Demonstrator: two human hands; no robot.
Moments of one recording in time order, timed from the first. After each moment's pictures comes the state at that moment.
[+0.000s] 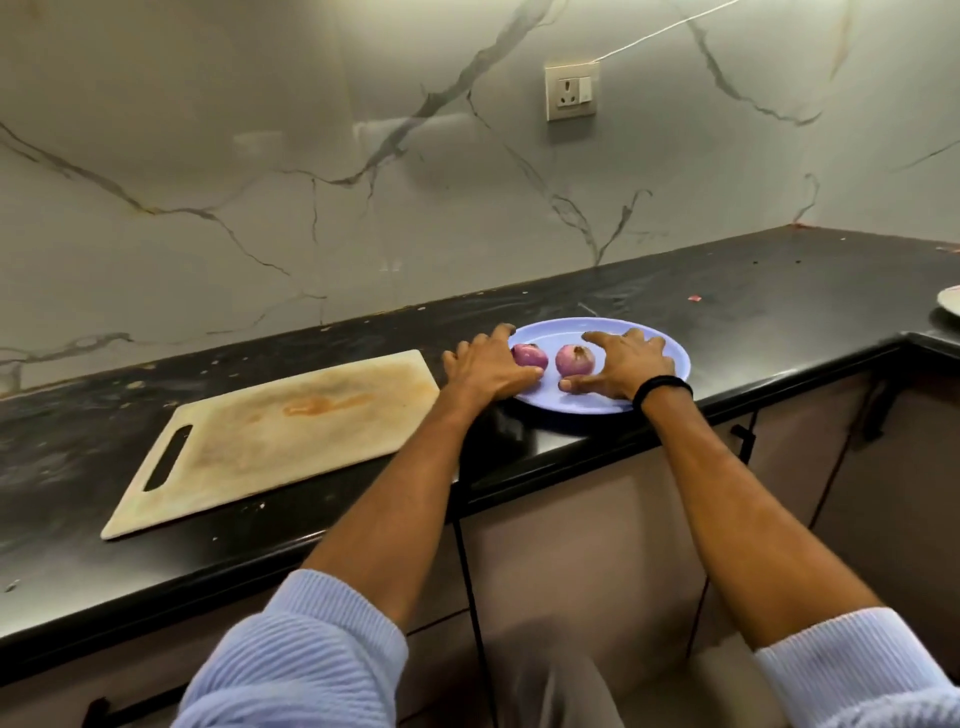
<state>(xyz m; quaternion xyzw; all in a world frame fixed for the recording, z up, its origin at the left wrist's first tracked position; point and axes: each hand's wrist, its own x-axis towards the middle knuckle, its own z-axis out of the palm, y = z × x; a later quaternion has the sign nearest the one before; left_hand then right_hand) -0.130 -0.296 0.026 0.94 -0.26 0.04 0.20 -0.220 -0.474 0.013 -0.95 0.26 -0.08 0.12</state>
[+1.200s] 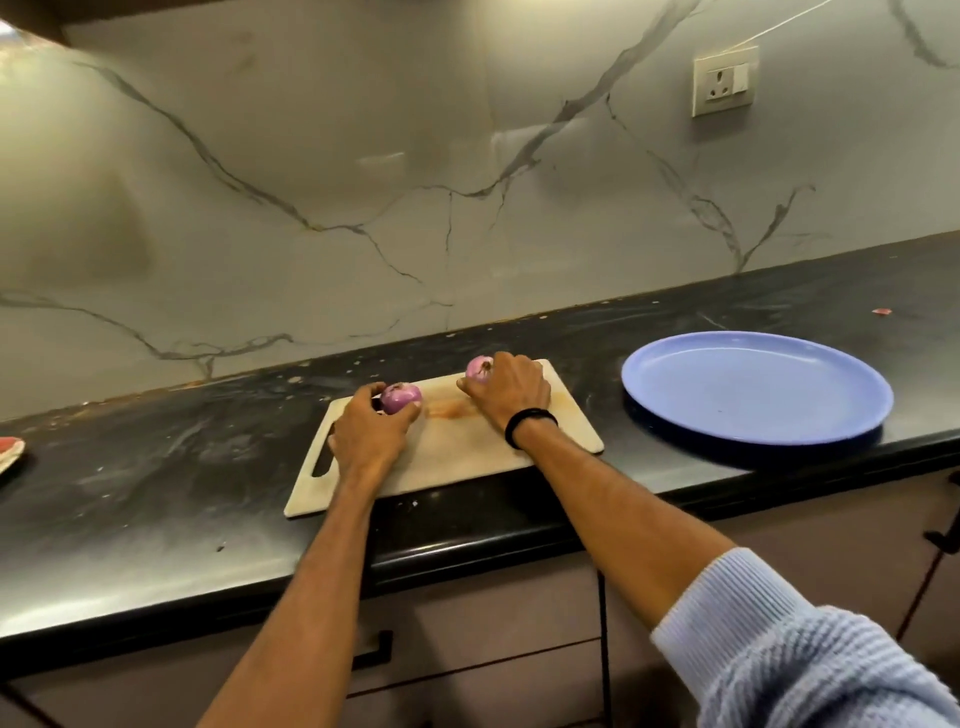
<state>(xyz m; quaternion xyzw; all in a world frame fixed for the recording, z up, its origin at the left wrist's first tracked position) -0.091 -0.017 -0.001 0.88 0.03 0.22 0.42 -0.087 -0.199 0.013 -0.92 0.11 -0.23 0.28</state>
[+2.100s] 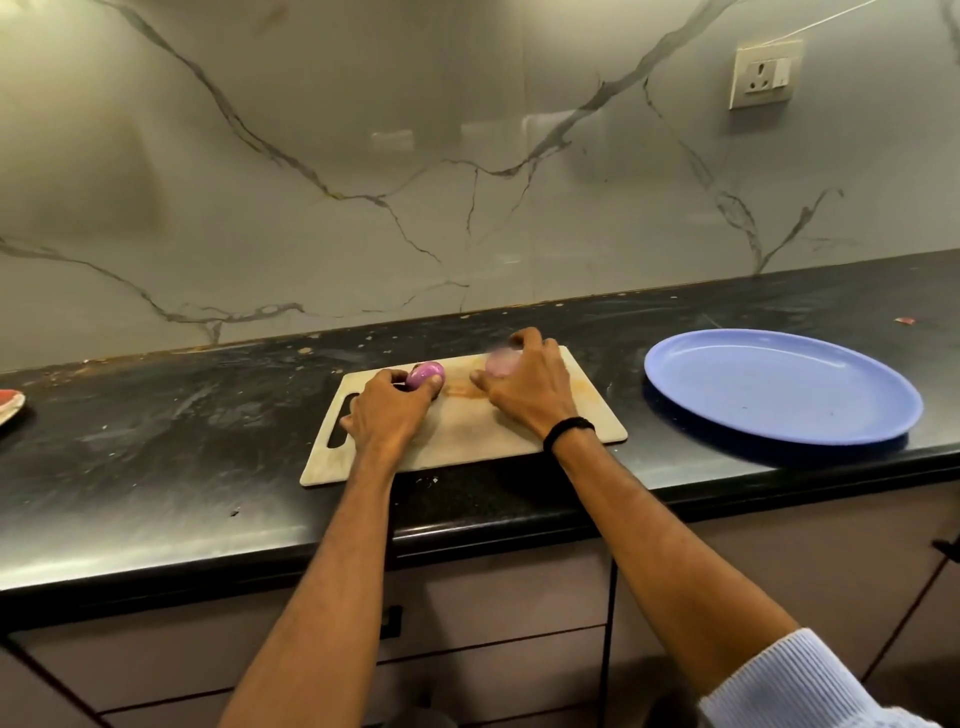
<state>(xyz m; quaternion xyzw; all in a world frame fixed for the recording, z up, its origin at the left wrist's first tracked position) -0.090 -0.014 -0.001 0.89 0.05 0.17 0.42 -0.117 -0.195 0.009 -0.88 0.04 -0.27 0.38</state>
